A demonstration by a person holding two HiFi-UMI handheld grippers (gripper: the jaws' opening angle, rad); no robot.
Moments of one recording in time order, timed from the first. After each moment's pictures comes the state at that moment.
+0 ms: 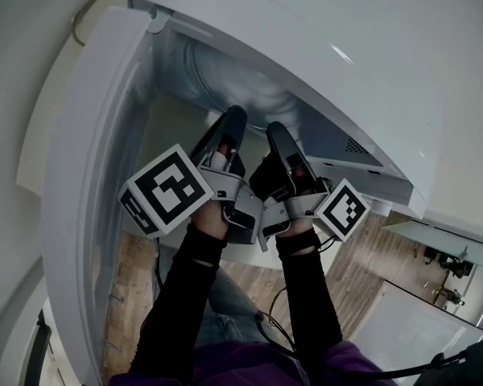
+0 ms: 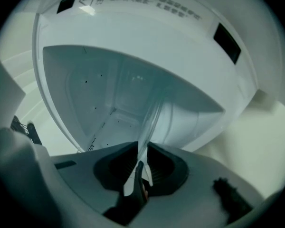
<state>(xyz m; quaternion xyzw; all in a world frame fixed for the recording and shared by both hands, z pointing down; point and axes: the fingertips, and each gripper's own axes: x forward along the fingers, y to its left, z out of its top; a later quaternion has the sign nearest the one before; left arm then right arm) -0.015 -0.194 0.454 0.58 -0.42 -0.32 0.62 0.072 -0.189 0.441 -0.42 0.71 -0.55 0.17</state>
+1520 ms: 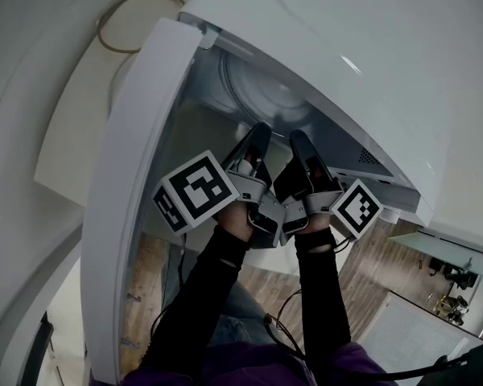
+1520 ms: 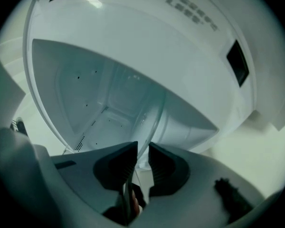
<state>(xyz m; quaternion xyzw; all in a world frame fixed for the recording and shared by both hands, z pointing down) -0.003 -0.186 0.460 0.55 -0.39 -0.34 0.65 0.084 -0.194 0.451 -0.46 0.70 -0.53 0.12</state>
